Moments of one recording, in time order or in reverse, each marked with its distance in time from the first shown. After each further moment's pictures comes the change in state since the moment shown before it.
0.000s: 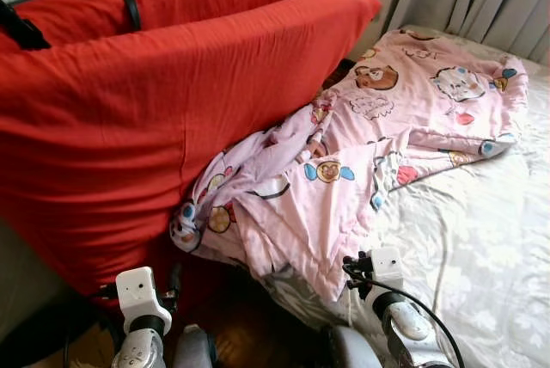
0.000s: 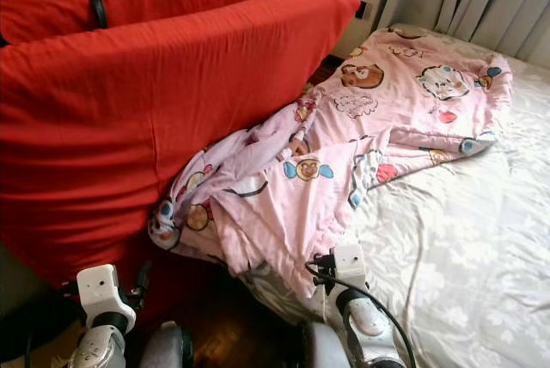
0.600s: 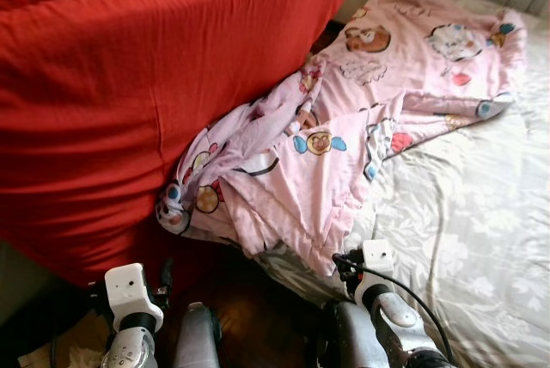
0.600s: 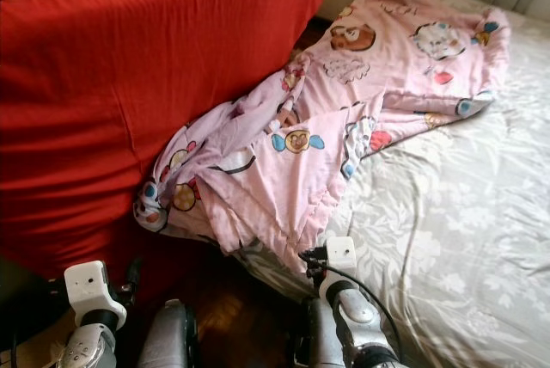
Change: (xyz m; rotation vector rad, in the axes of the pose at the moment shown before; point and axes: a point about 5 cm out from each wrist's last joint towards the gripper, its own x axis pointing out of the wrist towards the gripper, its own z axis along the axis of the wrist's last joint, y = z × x) left arm -0.006 0.008 0.023 0.021 -0.059 0.011; right arm 0.017 0.016 0.013 0.078 0.066 0.005
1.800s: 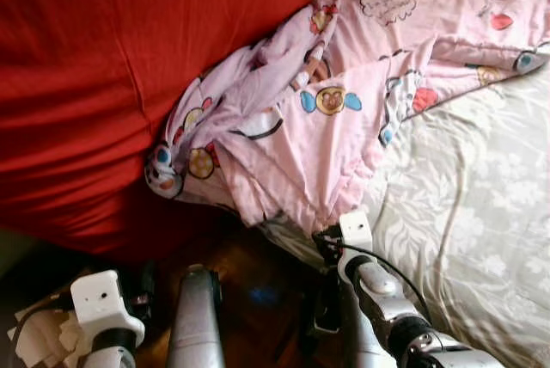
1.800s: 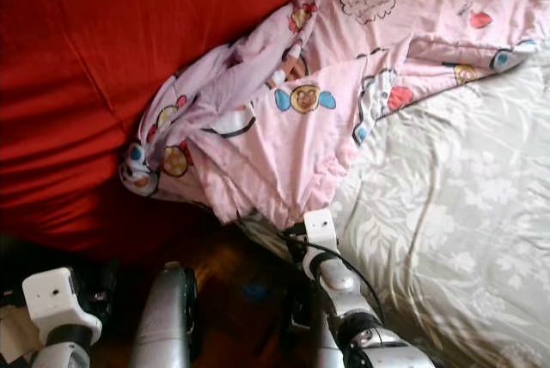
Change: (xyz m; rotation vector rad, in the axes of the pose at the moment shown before) left arm -0.054 0.006 0.041 0.019 -0.030 0.058; right arm 0.017 0.019 0.036 -0.127 -0.047 0.023
